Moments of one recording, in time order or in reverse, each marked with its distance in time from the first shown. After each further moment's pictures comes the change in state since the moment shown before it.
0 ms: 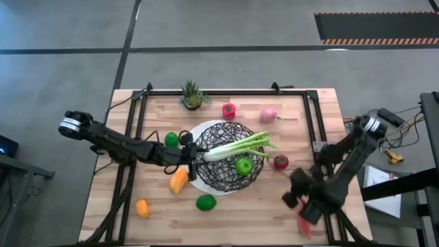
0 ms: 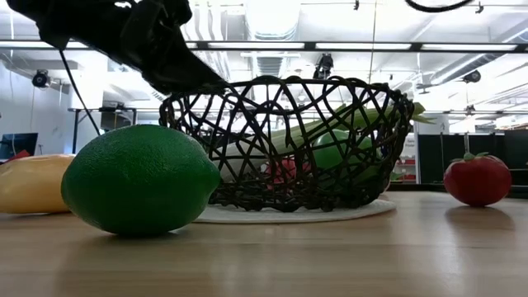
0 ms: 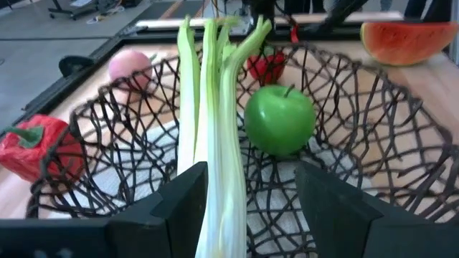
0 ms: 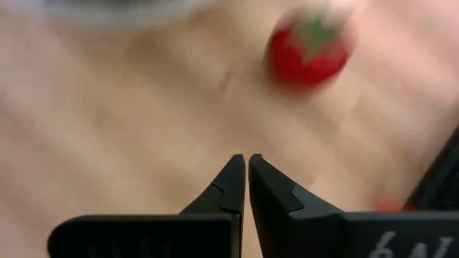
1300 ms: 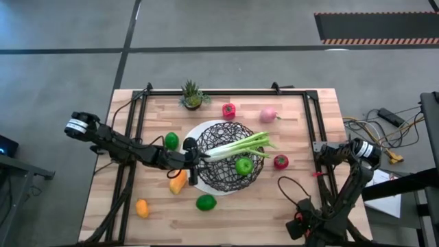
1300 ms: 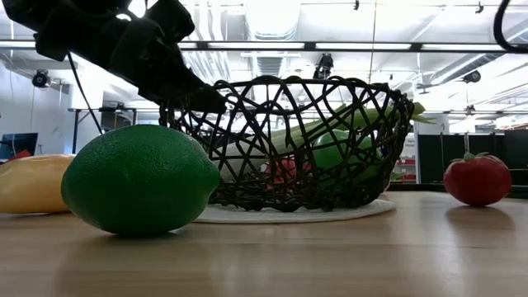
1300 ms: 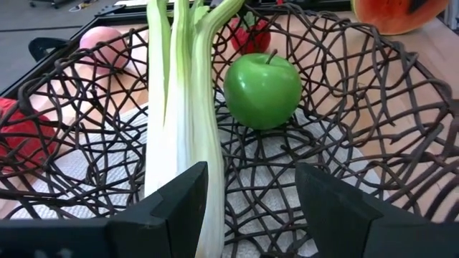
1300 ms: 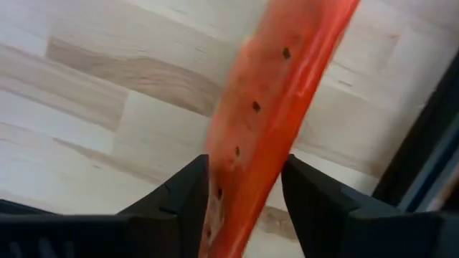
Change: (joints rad) left arm -0.031 0.095 -0.008 0.052 0.009 -0.001; right arm 0.156 0.275 0.101 0.268 -0.419 0.472
